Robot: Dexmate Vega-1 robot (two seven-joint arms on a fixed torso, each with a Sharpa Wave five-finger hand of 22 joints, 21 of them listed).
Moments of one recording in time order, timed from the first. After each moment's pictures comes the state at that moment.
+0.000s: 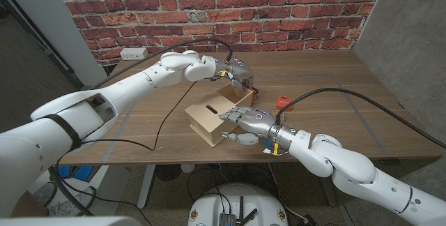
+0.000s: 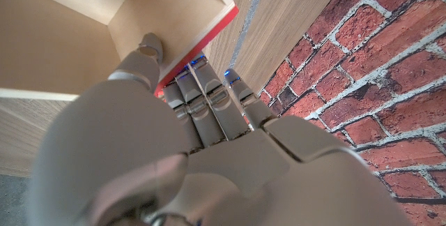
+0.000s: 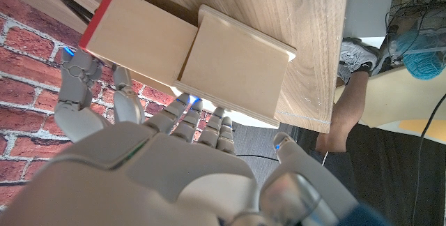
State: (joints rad) left arm 0.15 0.56 1.02 -1.34 0.90 -0.51 -0.19; left_hand 1.01 0.10 0.41 -0.20 0.19 1.00 -0.09 0.20 0.18 1.10 -0.19 0.19 0.18 1.08 -0.19 0.18 0.17 0.43 -0.04 0.19 0.16; right arm -1.18 -0.92 -0.59 -2.27 -0.98 -0.07 0.12; right_hand 0.02 0.07 0.49 0.18 0.22 0.02 -0.04 0.19 0.17 0.16 -0.12 0.19 0.18 0.08 -0.04 0.25 0.30 0.16 -0.04 0.19 0.16
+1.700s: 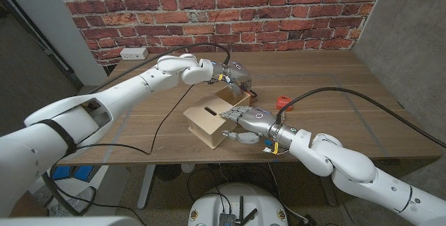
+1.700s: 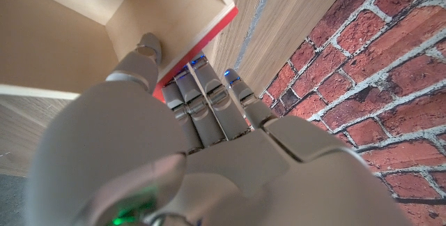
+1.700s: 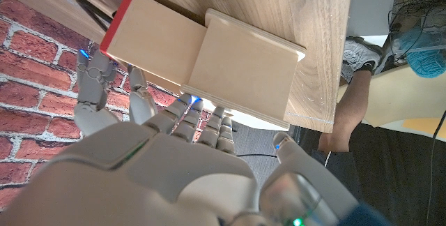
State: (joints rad) left arm 0.19 0.59 0.99 -1.38 0.92 -0.51 -0.19; left_hand 0.99 0.09 0.42 -0.21 0.19 1.00 -0.10 0.20 0.18 1.10 -0.19 0.19 0.18 1.08 -0.19 0.18 0.17 0.43 -0.04 0.19 0.16; right arm -1.17 -0.92 -0.59 -2.26 -0.97 -0.08 0.12; right_hand 0.02 0.07 0.49 0.18 0.22 0.02 -0.04 0.19 0.17 0.17 -0.11 0.19 0.19 0.08 -0.04 0.25 0.31 0.17 -0.04 0.18 0.16
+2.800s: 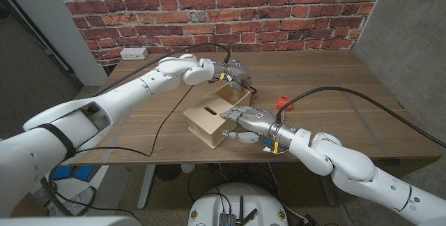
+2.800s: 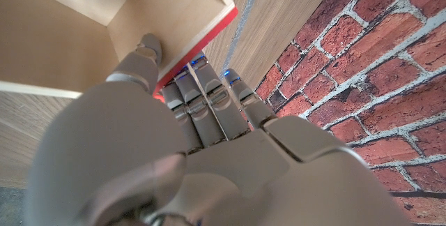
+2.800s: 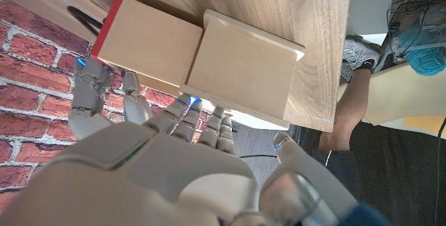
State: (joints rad) left arm 0.22 0.59 0.97 -1.44 0.94 -0.42 -0.21; left_hand 0.98 0.09 0.42 -0.21 0.19 1.00 -0.09 0.20 0.18 1.10 -0.20 0.19 0.18 1.07 -0.18 0.18 0.17 0.43 -0.04 0.19 0.16; right arm -1.17 -0.92 -0.59 -2.26 -0.96 -0.08 0.13; right_hand 0.02 0.07 0.49 0.18 0.22 0.02 -0.04 0.19 0.17 0.17 -0.11 0.19 0.18 0.08 -0.04 0.25 0.31 0.17 -0.04 0.19 0.16
